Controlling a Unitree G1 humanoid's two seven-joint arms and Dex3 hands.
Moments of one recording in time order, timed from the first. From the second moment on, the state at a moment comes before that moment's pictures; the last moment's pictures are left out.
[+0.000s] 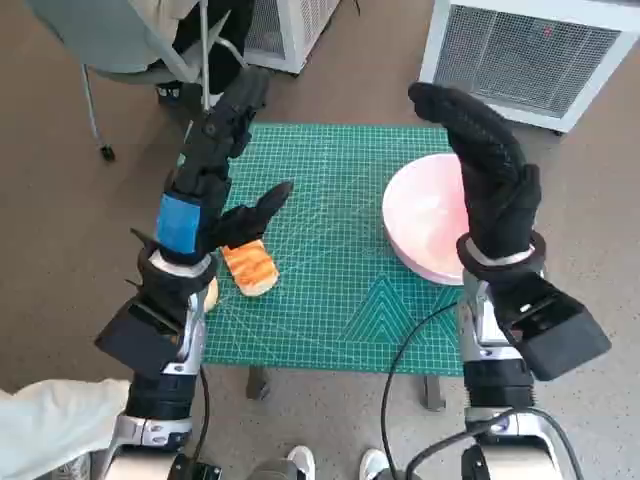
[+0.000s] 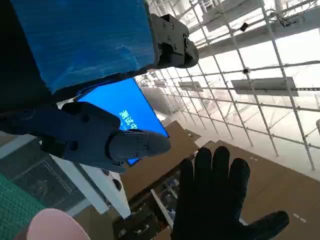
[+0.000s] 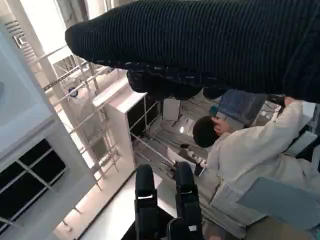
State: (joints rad) left arm -0.55 0.19 0.05 0.27 -0.06 -0.65 -0.21; right arm -0.72 -0.08 -0.08 0.52 0.20 -0.88 0.32
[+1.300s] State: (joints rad) left arm -0.55 0.19 0.05 0.25 -0.08 -0.64 -0.23; right arm -0.74 -0.17 -0.17 0.67 0.18 -0.96 0.30
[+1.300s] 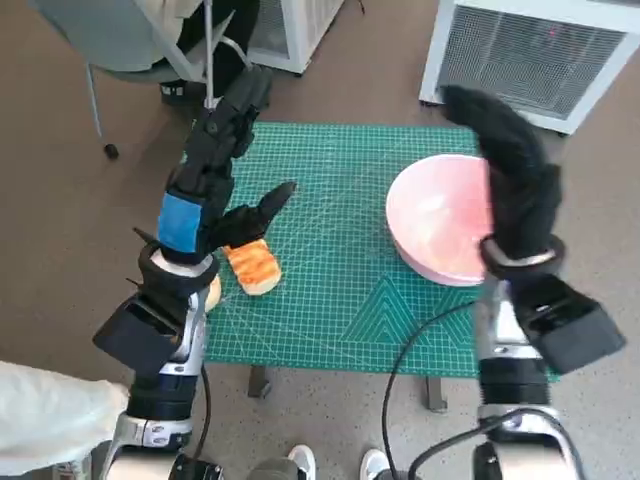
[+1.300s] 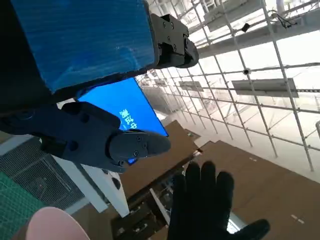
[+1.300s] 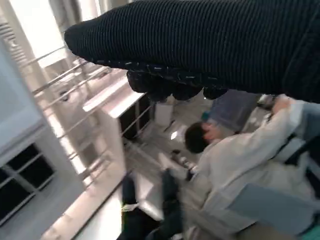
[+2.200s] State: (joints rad) left arm -0.54 0.18 0.05 0.26 -0.08 -0.65 -0.21; right arm -0.77 -0.34 -0.30 1.20 -0.01 -0.85 -0.15
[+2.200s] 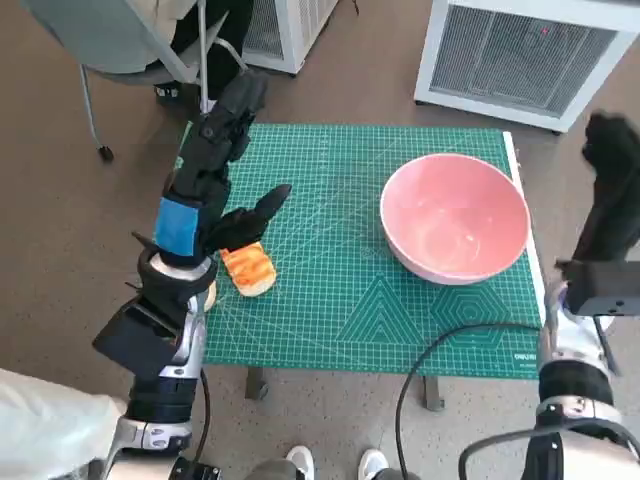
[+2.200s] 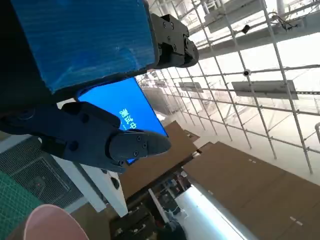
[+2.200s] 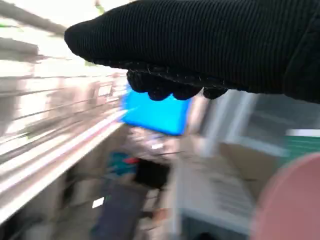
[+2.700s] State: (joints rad) left arm -0.54 0.18 0.05 0.26 -0.08 -0.65 -0.21; right arm -0.77 -0.27 -0.35 1.28 0.09 -0.65 -0.05
